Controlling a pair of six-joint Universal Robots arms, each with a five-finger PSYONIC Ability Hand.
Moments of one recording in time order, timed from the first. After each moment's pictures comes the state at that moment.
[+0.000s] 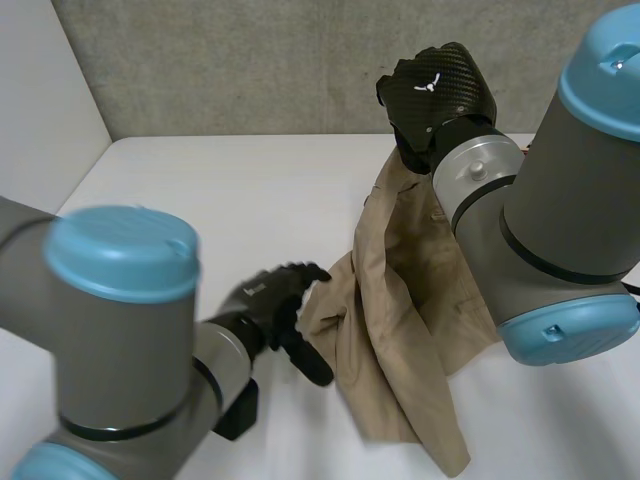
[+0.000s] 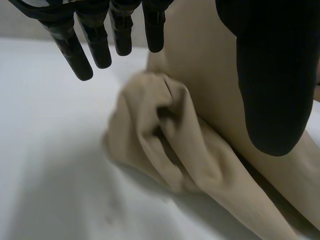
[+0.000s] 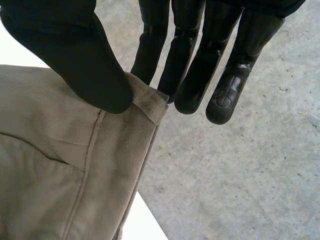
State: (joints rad) left arm 3.94 -1.92 -1.51 2.93 -1.68 2.71; right arm 2.24 -1.23 1.16 -0.03 1.72 2.54; left_hand 0.24 0.23 0.24 0.23 0.06; right_hand 0.95 1.18 1.18 1.19 0.97
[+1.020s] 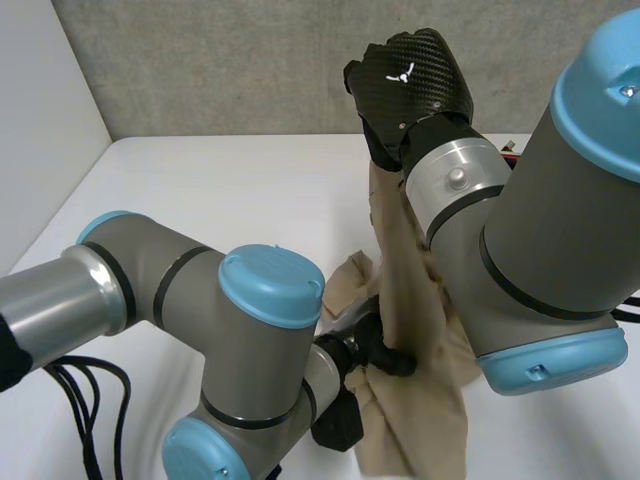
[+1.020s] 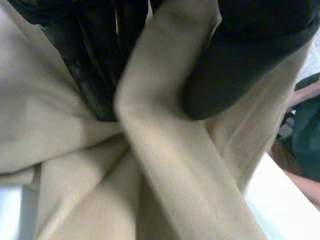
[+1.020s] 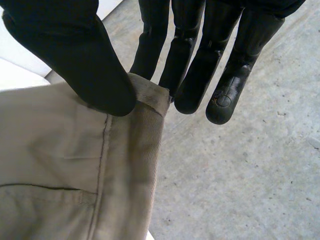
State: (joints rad) left arm 3.83 -2.23 -1.26 2.98 -1.56 2.28; right arm 2.32 -1.26 1.19 -0.09 1.74 2.60; left_hand 1.09 1.07 1.04 1.05 0.88; right_hand 0.95 1.18 1.18 1.19 0.97
